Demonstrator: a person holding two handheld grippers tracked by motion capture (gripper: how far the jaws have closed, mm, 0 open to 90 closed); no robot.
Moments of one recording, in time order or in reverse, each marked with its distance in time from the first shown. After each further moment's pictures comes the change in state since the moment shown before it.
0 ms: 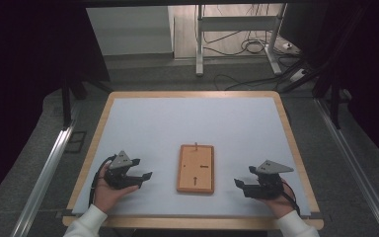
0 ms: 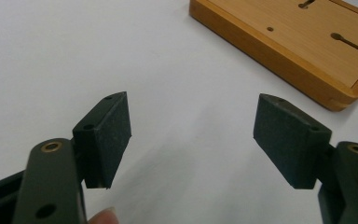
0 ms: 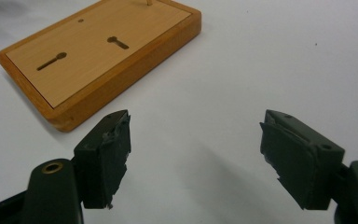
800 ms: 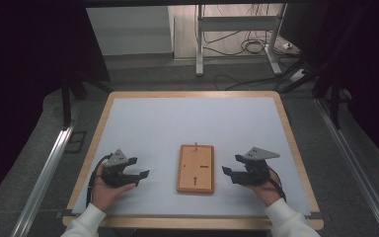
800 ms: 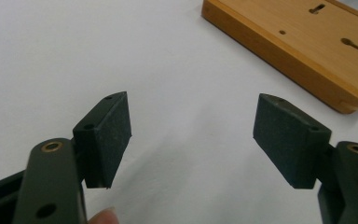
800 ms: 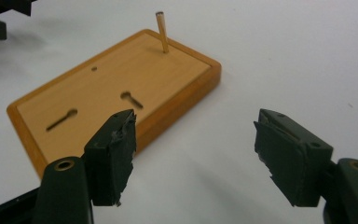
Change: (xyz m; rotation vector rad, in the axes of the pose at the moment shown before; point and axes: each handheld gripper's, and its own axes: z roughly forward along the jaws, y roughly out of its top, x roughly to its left) left arm 0.016 -0.007 -0.004 -0.016 0.001 -0.051; right arm 0.004 0.034 0.026 -0.043 0.051 -0.014
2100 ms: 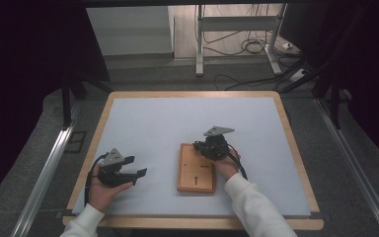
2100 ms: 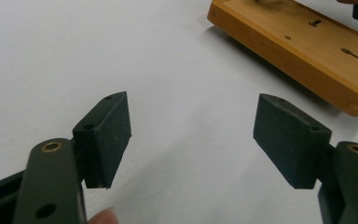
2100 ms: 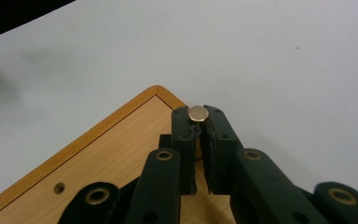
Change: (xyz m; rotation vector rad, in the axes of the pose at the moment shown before) left arm -0.001 0.003 -0.012 -0.035 0.015 -0.014; right arm 0.016 0.061 0.124 0.025 0.077 0.014
